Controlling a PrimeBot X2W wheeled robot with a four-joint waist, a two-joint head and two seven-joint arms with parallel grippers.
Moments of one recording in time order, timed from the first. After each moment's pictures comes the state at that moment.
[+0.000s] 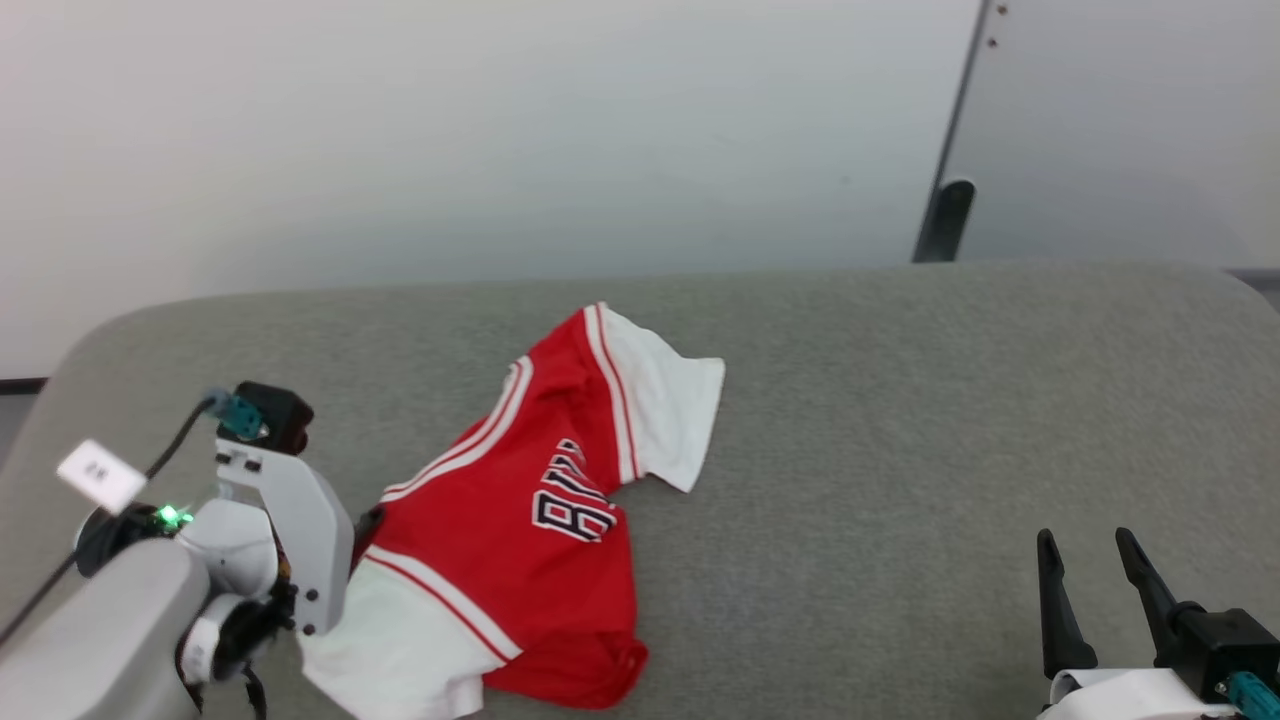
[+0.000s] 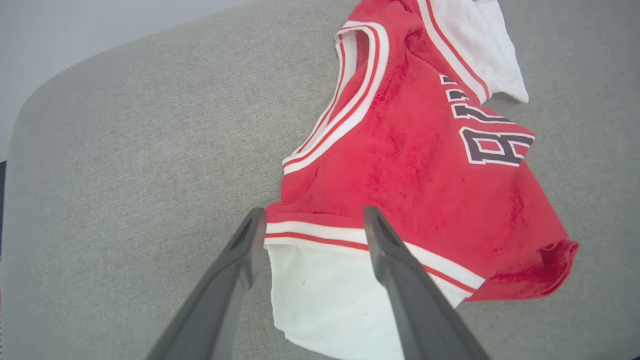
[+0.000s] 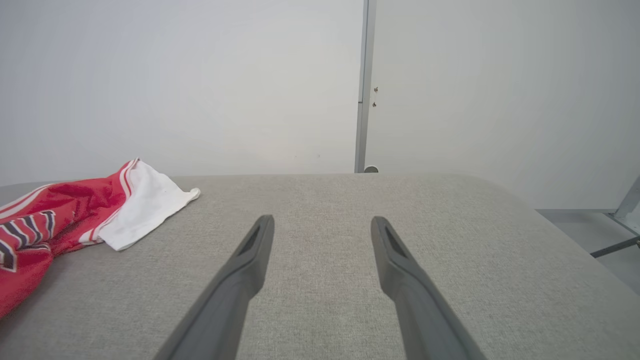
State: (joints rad) left arm -0.55 0.72 -0.72 0.33 -0.87 0.05 0.53; right arm -0.02 -0.05 -0.10 0.25 0.07 0.13 -0.26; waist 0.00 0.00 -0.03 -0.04
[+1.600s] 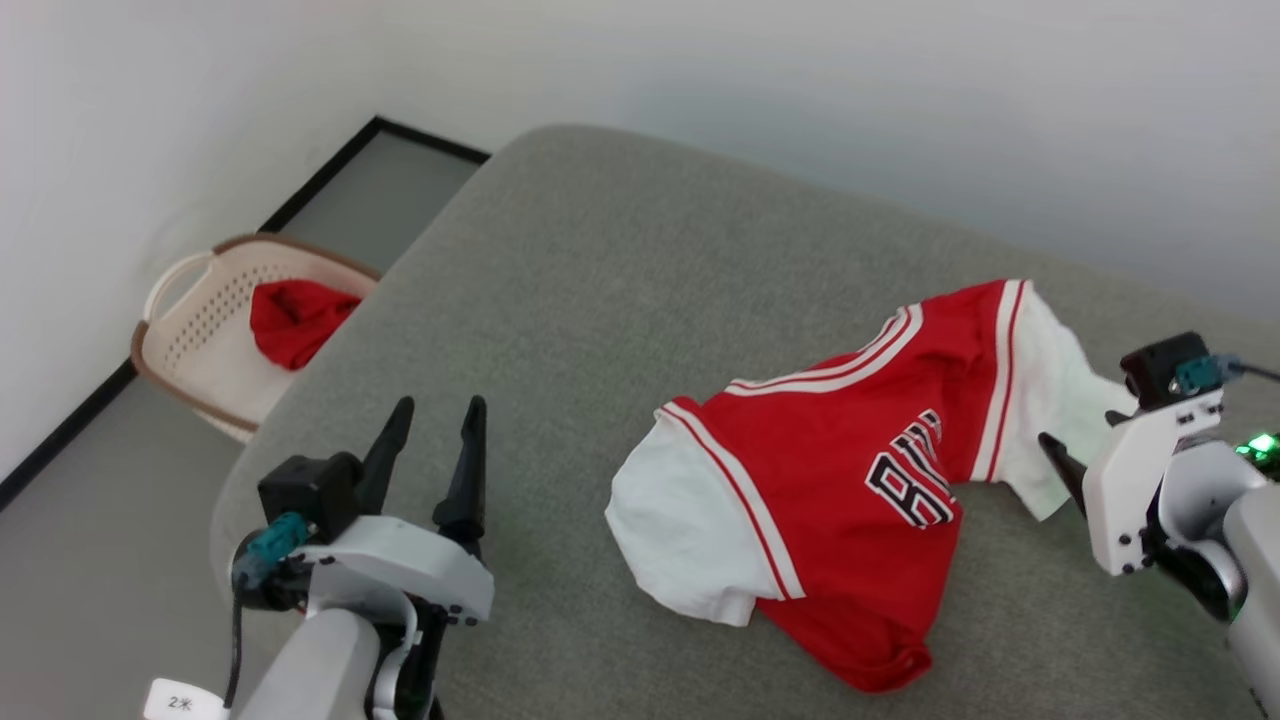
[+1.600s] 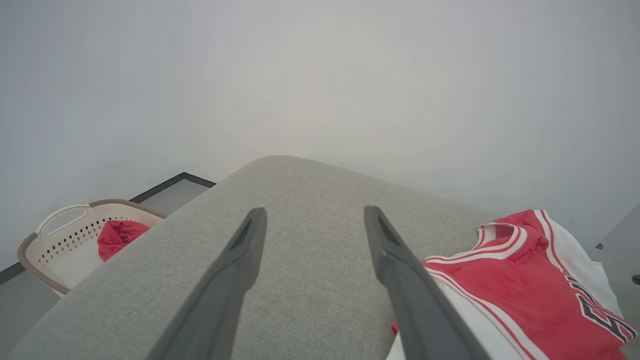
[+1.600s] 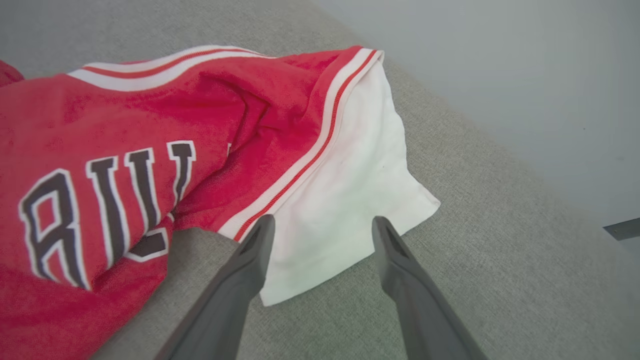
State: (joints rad) left arm -0.34 0.26 -0.34 0.40 -0.57 0.03 -0.26; right arm -0.57 -0.46 0.44 0.61 0.45 0.13 0.31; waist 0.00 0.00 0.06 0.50
